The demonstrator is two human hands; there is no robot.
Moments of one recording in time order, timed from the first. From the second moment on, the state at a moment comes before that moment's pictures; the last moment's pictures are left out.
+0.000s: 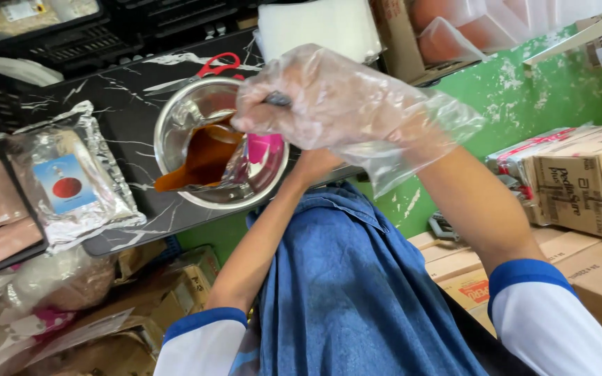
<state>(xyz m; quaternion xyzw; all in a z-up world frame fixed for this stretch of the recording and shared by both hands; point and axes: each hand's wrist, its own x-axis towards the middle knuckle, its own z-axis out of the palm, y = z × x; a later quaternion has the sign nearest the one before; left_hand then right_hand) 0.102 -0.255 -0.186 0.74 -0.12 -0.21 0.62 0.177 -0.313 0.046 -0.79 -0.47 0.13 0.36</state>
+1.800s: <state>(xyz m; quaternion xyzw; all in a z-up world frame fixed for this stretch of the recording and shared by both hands) 0.015 -0.069 -0.202 0.48 0.26 0.22 0.81 0.122 -0.313 -0.014 -0.75 -0.62 -0.15 0.16</state>
